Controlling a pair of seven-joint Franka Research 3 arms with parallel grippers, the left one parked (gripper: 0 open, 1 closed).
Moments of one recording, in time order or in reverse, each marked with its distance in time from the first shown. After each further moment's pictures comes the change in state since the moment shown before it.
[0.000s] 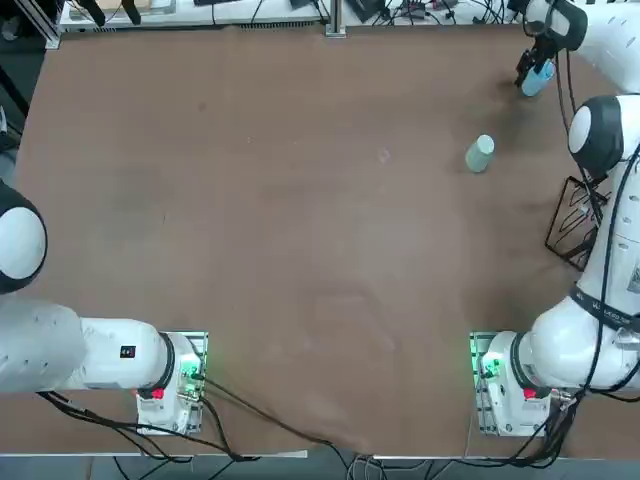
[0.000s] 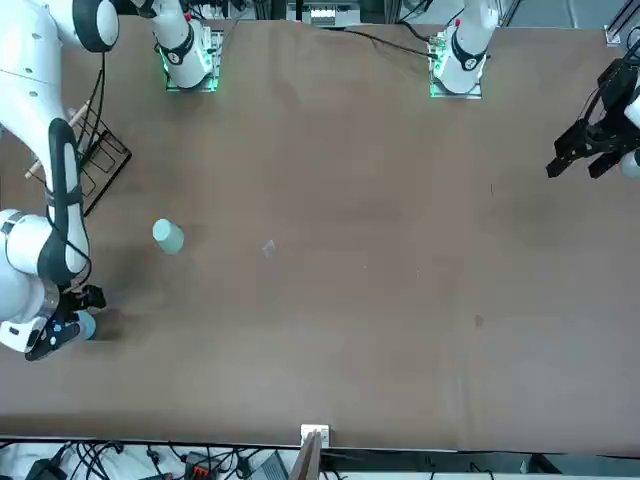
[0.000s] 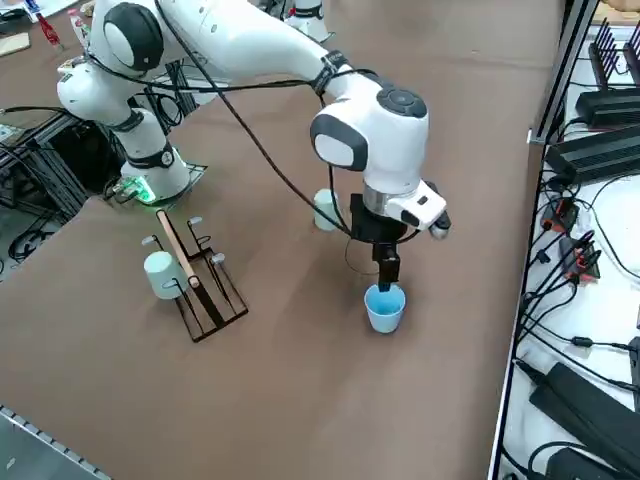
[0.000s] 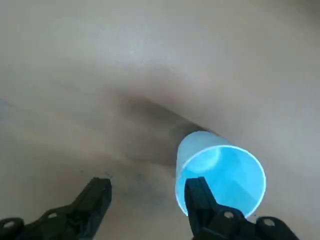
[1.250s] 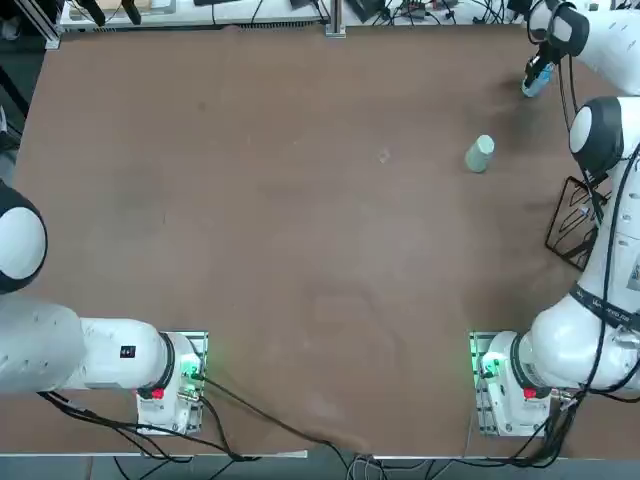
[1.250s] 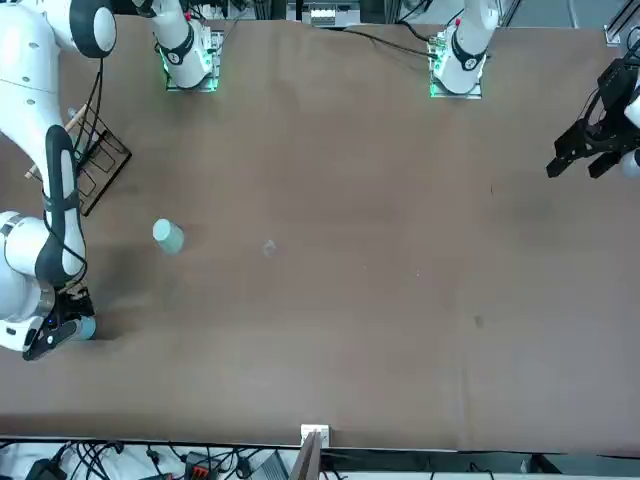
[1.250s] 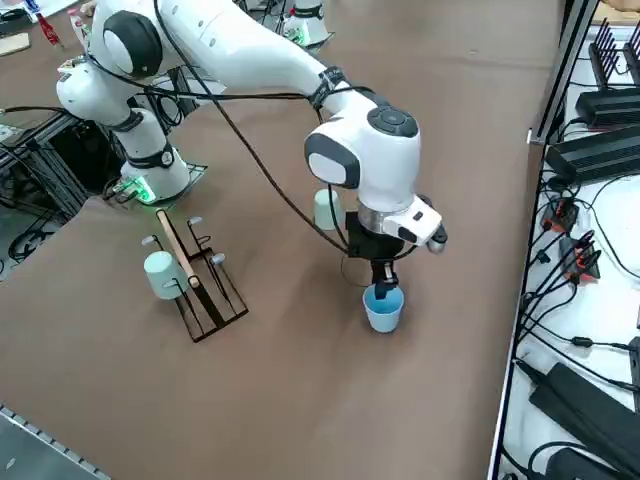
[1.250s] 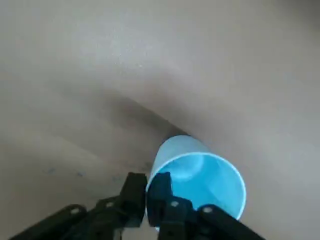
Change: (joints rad) arm -0.026 0.030 0.001 -0.002 -0.001 0.068 -0.092
